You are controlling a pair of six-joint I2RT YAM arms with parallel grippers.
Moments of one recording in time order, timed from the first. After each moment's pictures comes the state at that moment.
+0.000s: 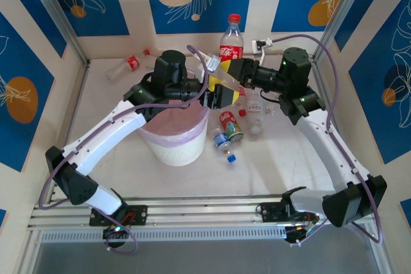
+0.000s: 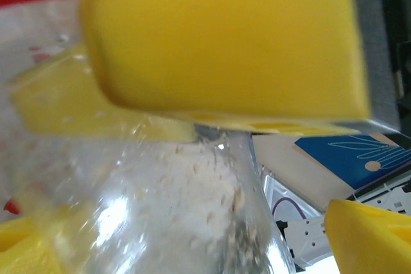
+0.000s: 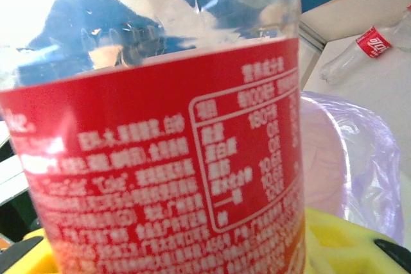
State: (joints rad) left arm -0.77 1.52 1.60 -0.38 0.60 -0.40; right arm 0.34 1.25 1.30 -0.11 -0.81 0.94
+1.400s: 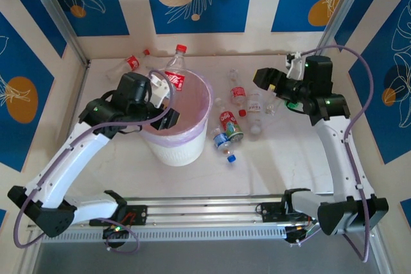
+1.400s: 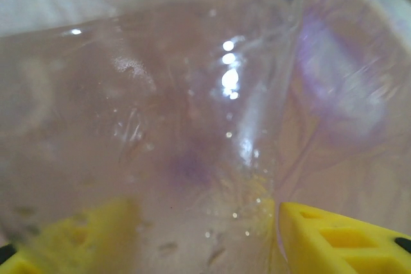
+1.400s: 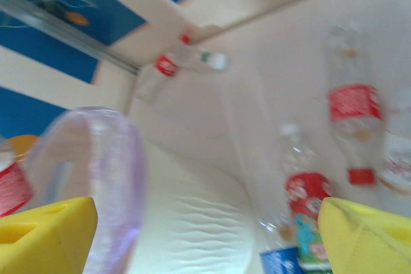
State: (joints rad) left arm -0.60 1.20 1.42 -1.01 0.14 -0.02; right arm 0.07 1.17 1.31 -0.72 -0.52 0.52
